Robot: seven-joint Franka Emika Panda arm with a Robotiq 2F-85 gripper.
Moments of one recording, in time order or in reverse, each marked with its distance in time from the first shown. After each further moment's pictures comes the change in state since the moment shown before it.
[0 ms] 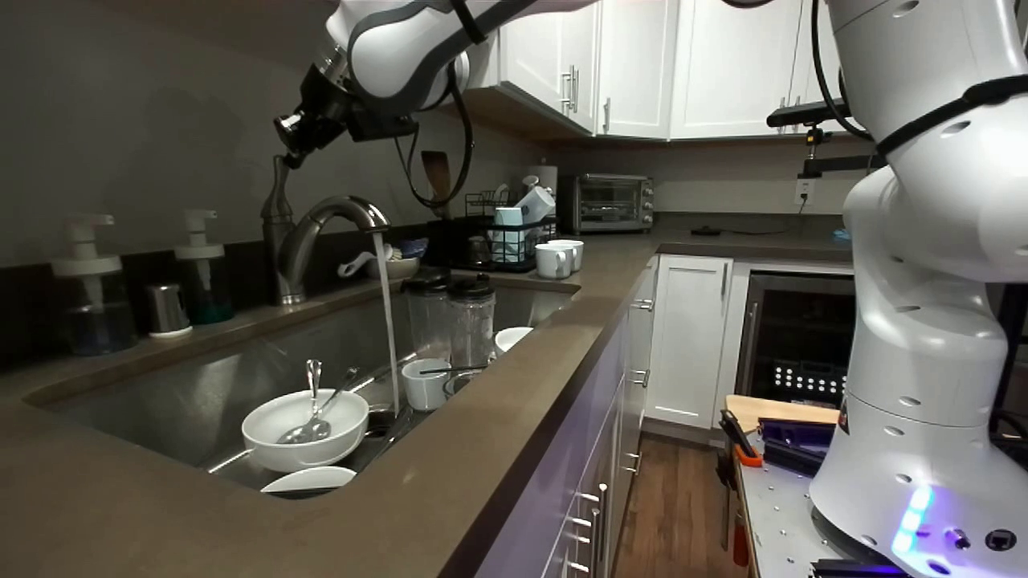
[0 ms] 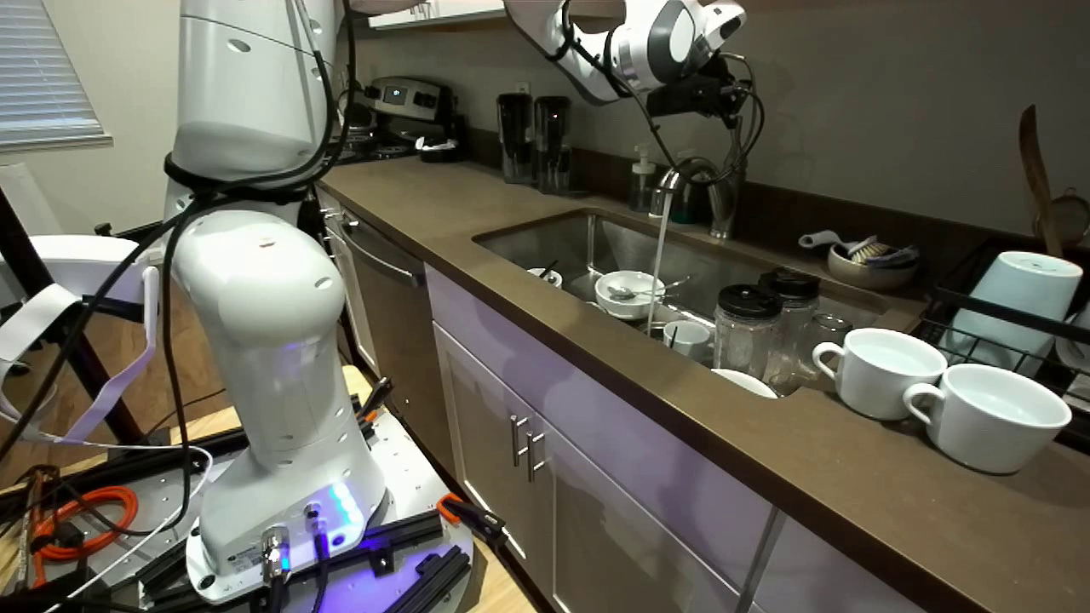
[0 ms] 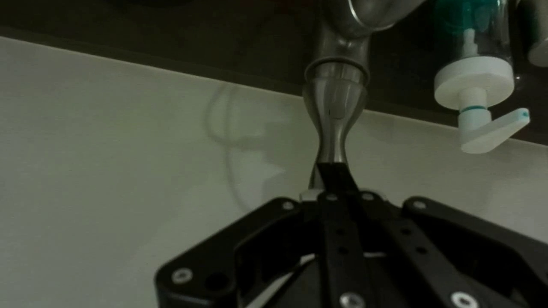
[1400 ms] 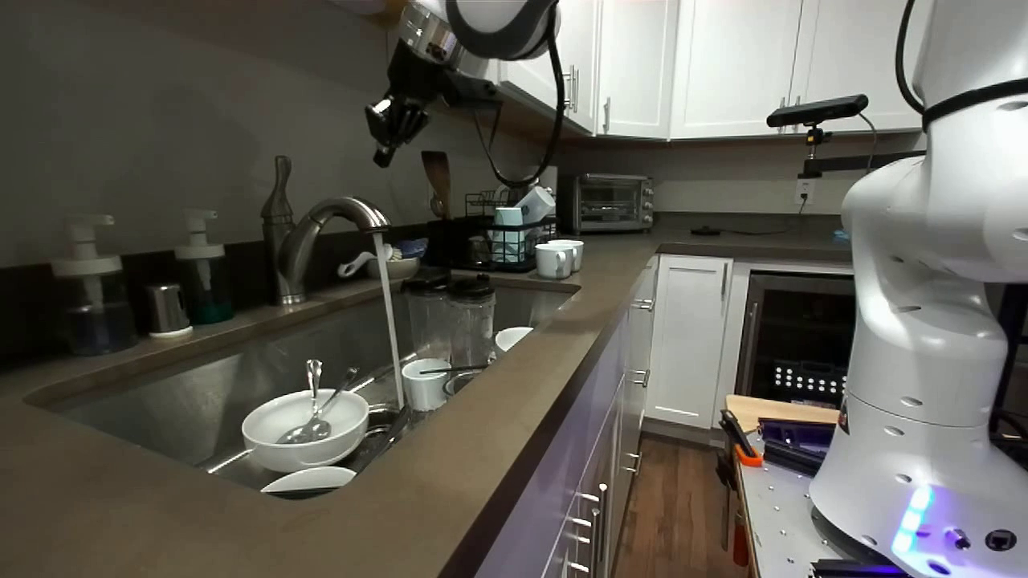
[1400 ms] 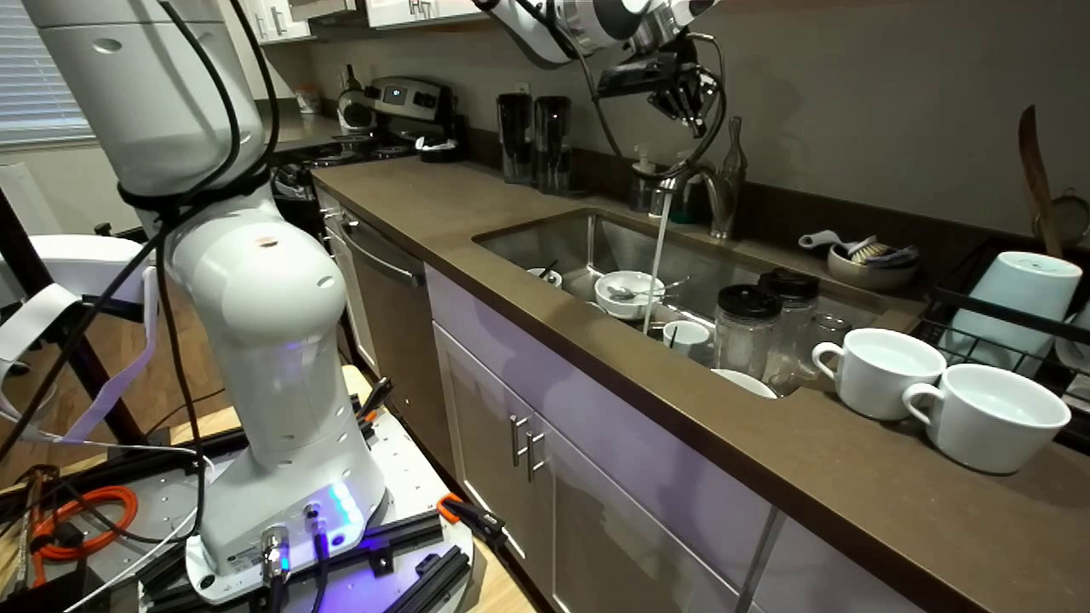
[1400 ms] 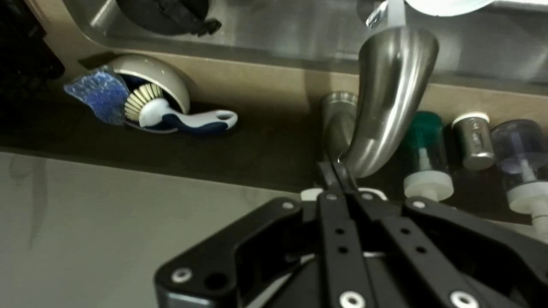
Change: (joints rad) arm 0.018 -0.425 -0.027 -0.417 -0.023 -0.231 0.032
